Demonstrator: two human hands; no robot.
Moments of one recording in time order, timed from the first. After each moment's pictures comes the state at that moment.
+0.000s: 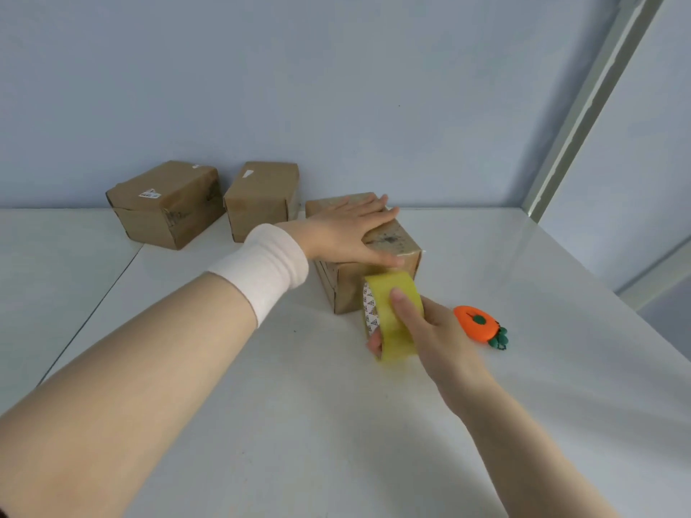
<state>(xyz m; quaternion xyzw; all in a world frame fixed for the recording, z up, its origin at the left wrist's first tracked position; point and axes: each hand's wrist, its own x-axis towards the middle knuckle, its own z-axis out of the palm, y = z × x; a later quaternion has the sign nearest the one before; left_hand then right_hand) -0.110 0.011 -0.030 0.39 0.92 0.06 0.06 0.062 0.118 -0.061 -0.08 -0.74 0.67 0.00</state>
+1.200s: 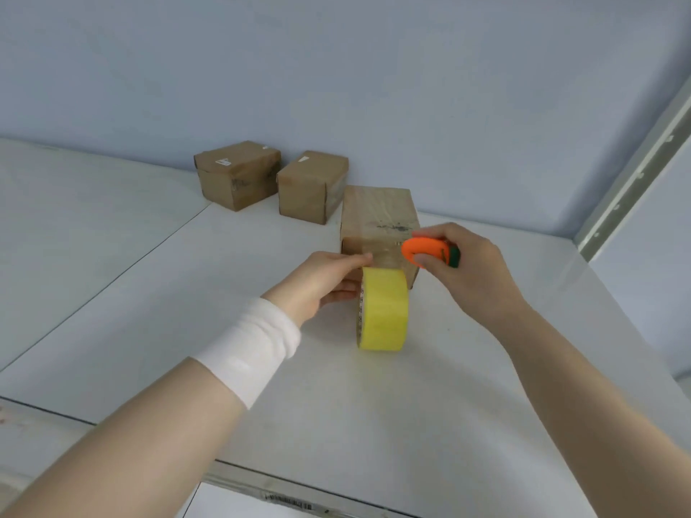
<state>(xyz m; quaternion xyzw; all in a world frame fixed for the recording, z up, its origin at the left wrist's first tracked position) 0.003 0.007 -0.068 -0.08 0.70 0.70 0.12 0.016 0.193 -0.035 0.17 -0.87 0.45 0.13</state>
